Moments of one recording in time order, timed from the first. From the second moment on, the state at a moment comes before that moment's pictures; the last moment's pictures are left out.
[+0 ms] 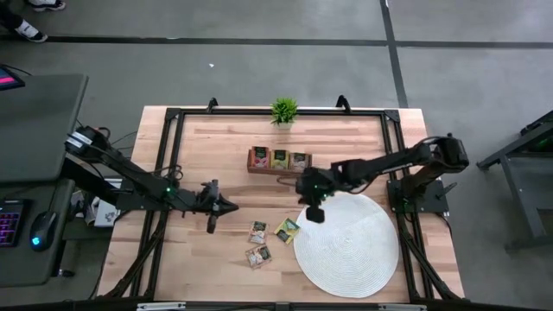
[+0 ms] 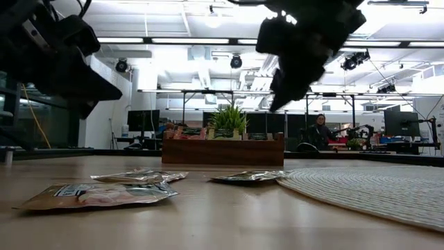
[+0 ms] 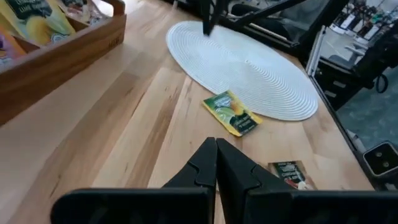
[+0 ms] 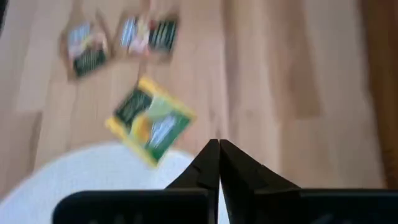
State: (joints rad) left arm -0.47 1.12 0.15 0.65 -0.43 -0.53; right arm 0.07 1.59 0.97 -0.31 -0.12 0.20
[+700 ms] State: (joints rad) left arm -0.47 1.37 0.34 0.66 -0.37 -0.55; right arm 0.24 1.81 0.97 -0.20 -0.14 0.23
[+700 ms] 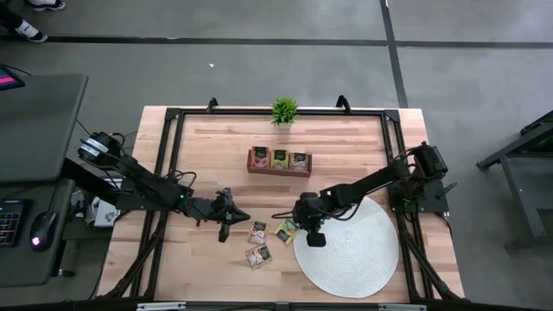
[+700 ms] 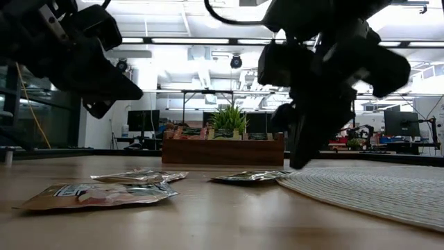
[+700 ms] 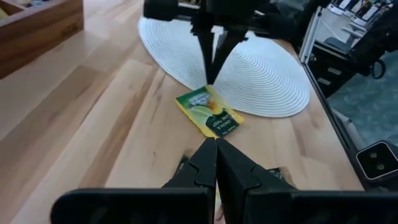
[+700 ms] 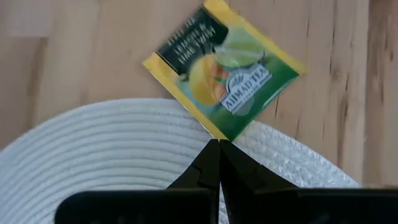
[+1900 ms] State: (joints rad) left arm -0.47 1.45 0.40 0.66 -0.35 -0.58; right arm 0.25 1.93 0.98 0.02 -0.13 0.47
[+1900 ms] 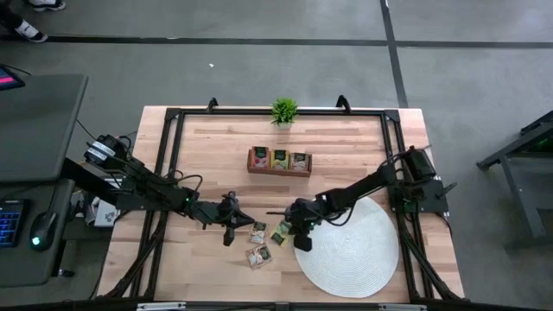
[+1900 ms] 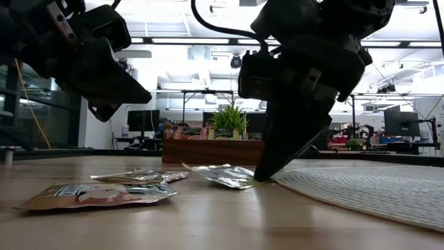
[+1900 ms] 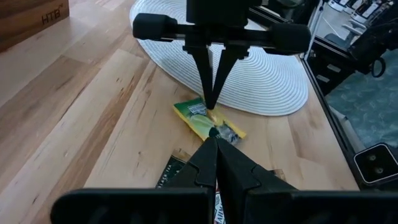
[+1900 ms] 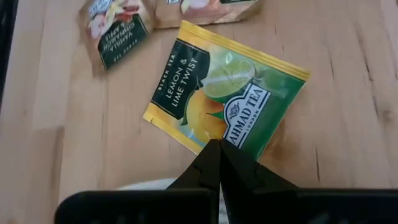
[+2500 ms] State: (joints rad) left arm -0.47 1.45 0.40 0.57 -0.48 -0.84; right arm 0.21 1.95 0.97 0.14 0.11 0.85
